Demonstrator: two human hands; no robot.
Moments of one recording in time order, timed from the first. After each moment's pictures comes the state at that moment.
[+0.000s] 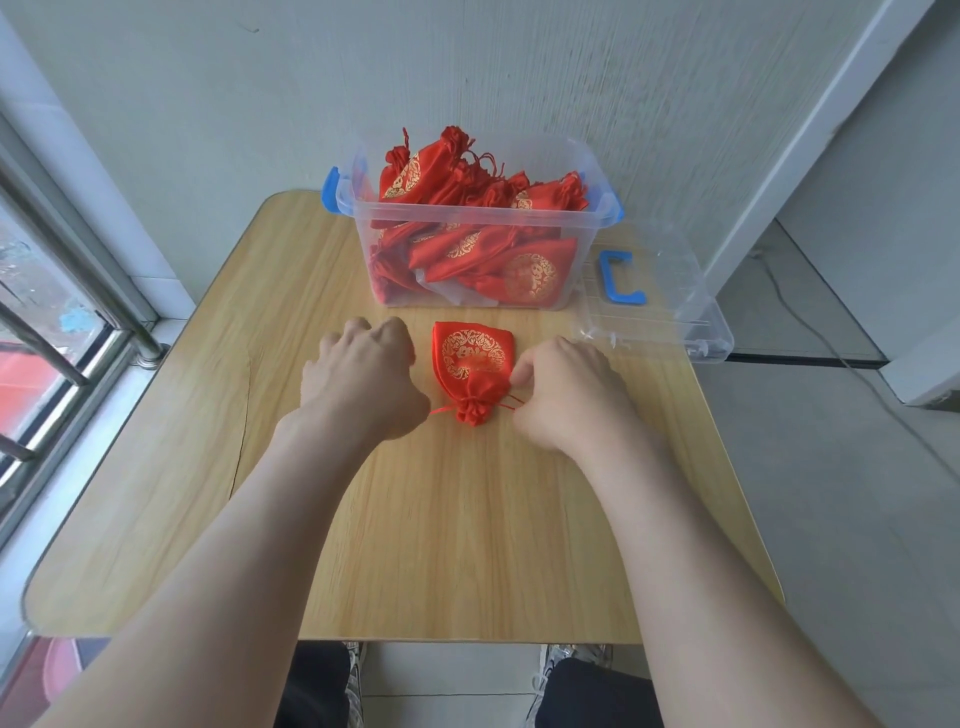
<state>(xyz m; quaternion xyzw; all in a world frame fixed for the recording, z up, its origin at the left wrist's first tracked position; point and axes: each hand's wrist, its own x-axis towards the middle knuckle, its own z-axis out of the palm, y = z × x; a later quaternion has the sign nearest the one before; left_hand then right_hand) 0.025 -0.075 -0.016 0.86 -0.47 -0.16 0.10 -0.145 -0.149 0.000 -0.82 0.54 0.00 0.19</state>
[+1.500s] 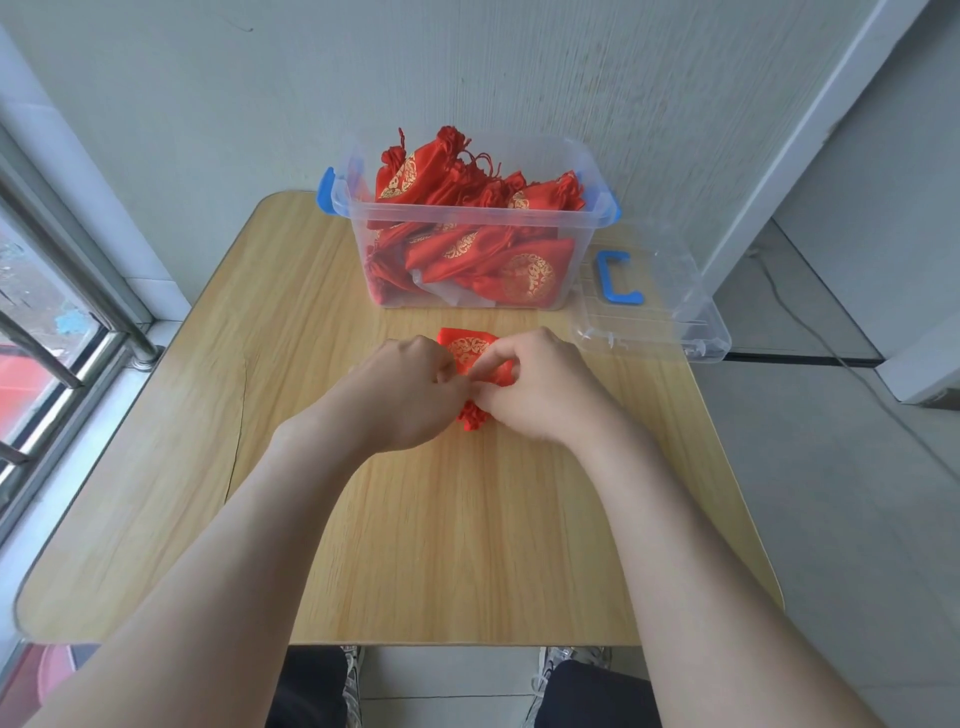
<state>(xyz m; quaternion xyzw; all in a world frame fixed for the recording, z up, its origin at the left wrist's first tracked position) 0.012 -0.079 -0.009 0.78 -0.56 -0.23 0.16 -0.139 -0.164 -0.018 -0.81 0.45 -0.11 0.35</state>
